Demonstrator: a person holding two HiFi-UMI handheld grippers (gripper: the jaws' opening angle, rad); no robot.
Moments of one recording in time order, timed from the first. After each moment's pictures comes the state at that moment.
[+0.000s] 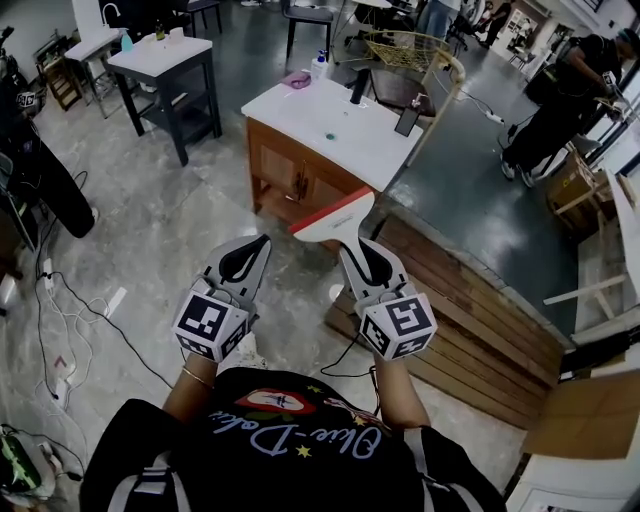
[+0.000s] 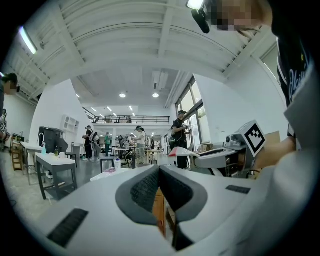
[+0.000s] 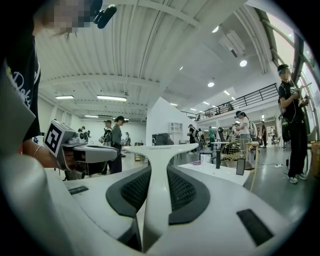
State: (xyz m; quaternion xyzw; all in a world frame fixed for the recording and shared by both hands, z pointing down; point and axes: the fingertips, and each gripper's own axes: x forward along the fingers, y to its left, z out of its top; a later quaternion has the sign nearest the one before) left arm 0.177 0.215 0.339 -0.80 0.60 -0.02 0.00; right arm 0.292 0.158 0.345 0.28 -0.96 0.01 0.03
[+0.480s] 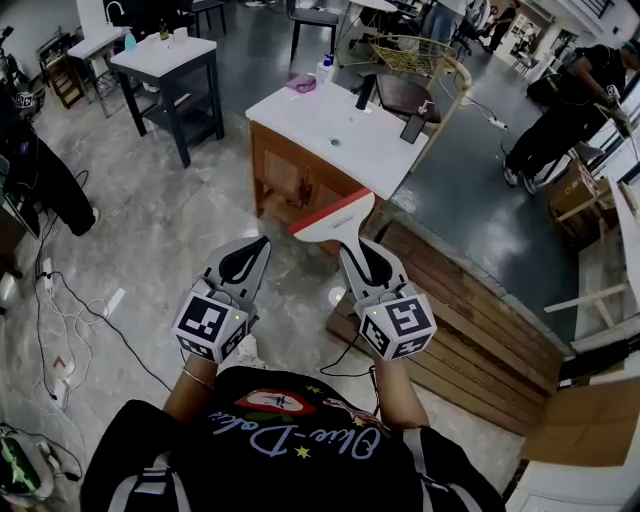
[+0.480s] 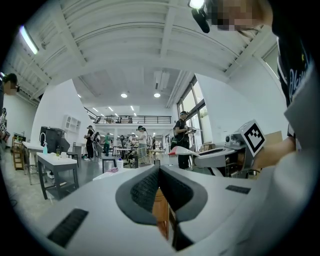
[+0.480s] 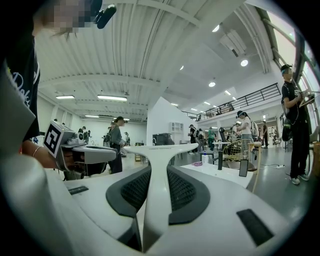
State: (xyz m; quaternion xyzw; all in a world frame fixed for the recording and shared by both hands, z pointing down) left arm 0.160 0.203 0.341 -0.80 0.61 -0.02 0.00; right arm 0.275 0.143 0.345 0.27 -0.96 0.00 0.03
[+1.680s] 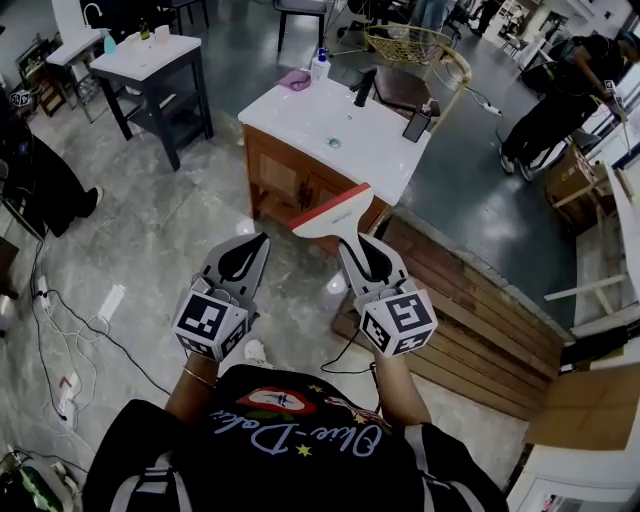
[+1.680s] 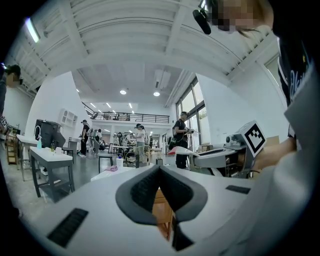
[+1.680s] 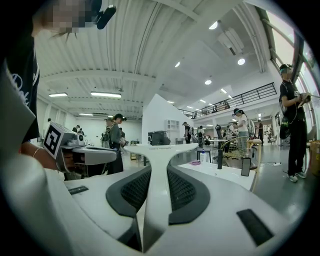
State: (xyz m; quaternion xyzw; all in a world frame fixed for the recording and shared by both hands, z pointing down) left arm 0.111 0.154 0.347 -0.81 0.58 -0.01 -0.02; right arm 0.228 0.101 0.349 0.30 -0.95 0.02 0.04
